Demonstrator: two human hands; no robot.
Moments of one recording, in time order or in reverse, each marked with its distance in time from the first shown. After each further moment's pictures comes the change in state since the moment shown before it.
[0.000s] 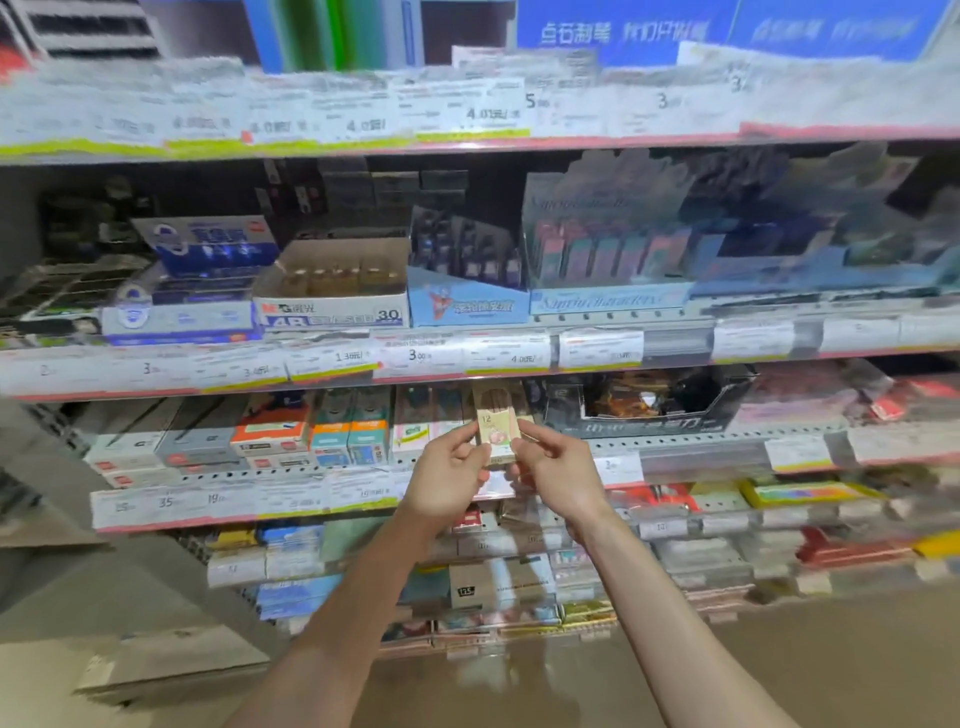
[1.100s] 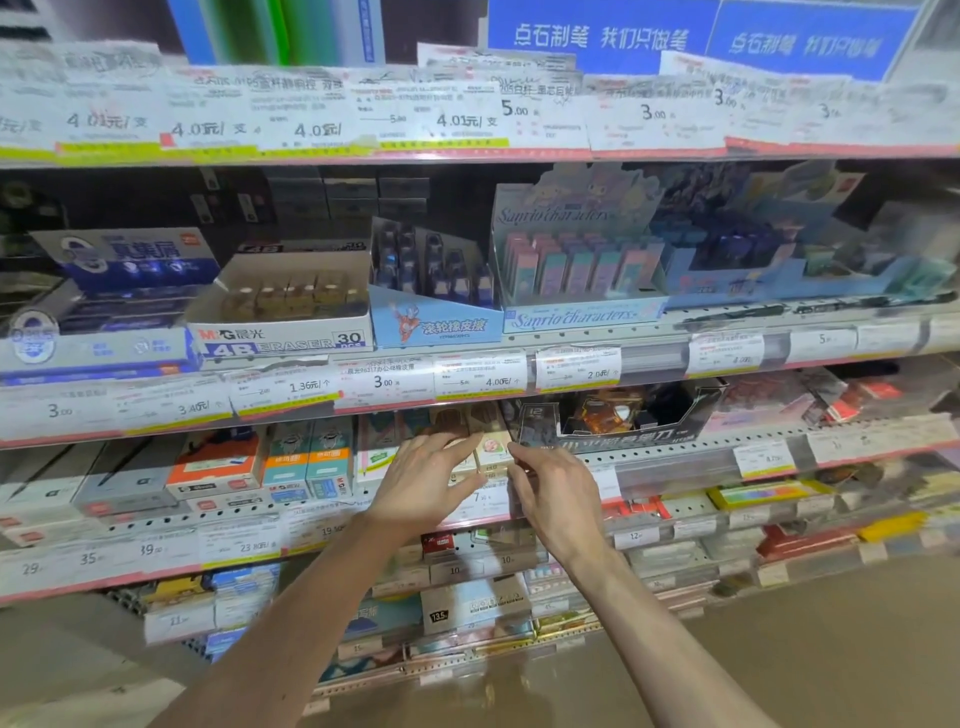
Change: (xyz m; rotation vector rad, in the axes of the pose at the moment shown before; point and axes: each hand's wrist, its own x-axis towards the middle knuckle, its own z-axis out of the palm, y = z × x) left_hand 0.060 -0.019 -0.014 1.078 -0.154 0.531; right_hand 0.017 0.023 -0.024 -1.066 0.301 -0.579
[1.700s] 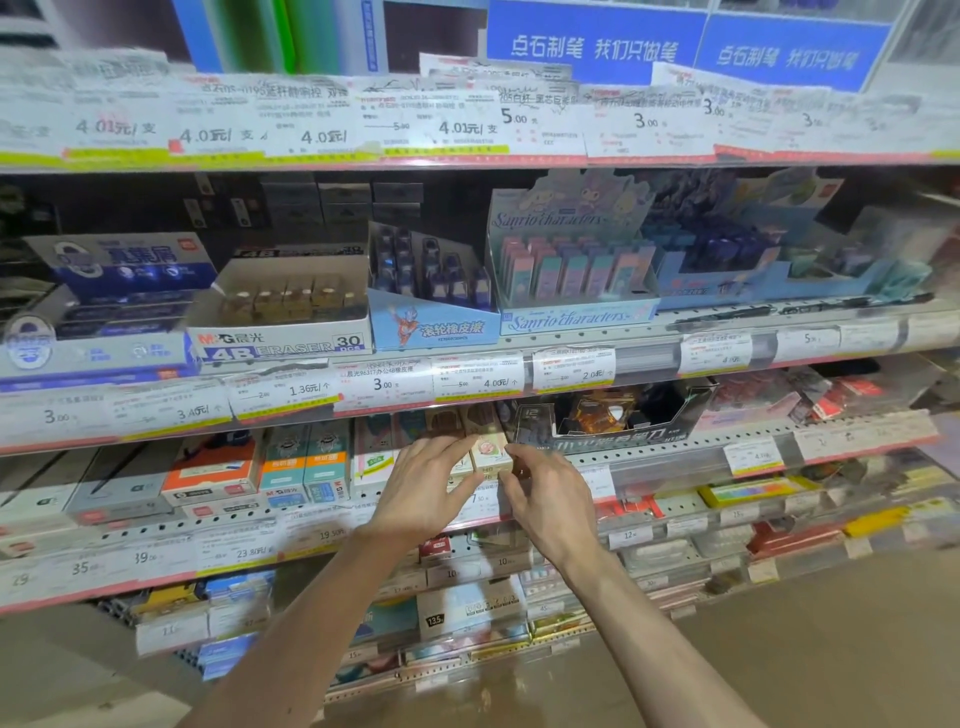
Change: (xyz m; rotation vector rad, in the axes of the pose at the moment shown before) left_hand -0.005 0.003 0.007 -0.126 0.094 0.012; right_hand -0.003 -0.004 0.003 0.043 -0.079 0.108
